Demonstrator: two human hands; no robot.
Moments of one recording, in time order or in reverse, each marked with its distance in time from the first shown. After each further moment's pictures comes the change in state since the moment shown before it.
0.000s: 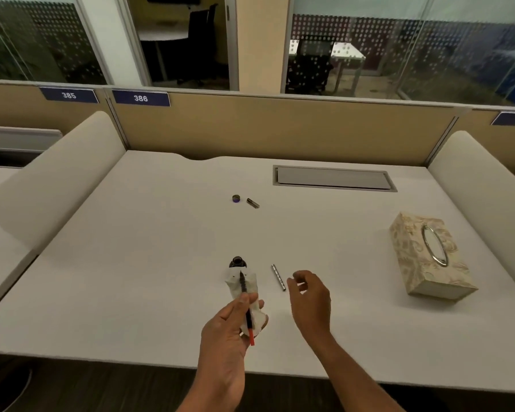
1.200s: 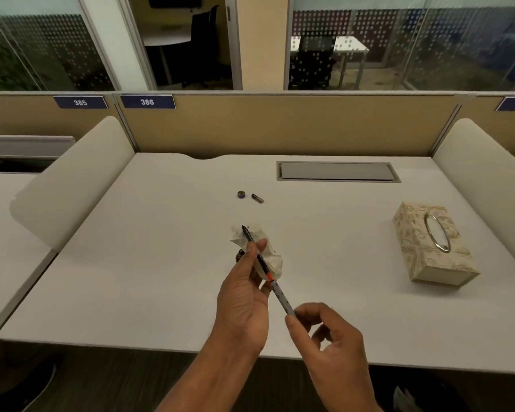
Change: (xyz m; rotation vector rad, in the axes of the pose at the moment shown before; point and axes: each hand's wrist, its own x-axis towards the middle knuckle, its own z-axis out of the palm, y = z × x) left_hand -0.019 0.035 0.040 -0.381 -0.184 0.019; right_hand -0.127 -0.072 -0.098 0.180 -0.181 -0.141
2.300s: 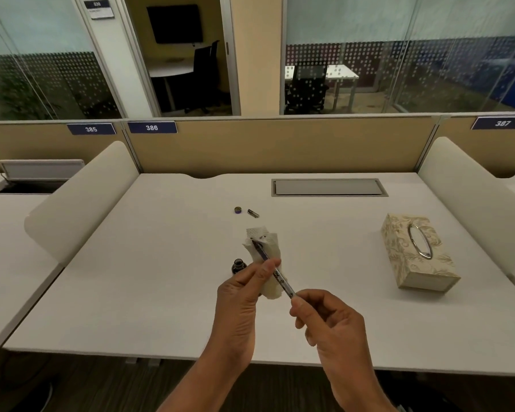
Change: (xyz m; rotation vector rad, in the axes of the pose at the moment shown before) left_hand -0.047 -0.009 0.000 0.452 -0.199 0.260; right_hand -0.002 -0.026 -0.036 0.412 -0.007 0.165
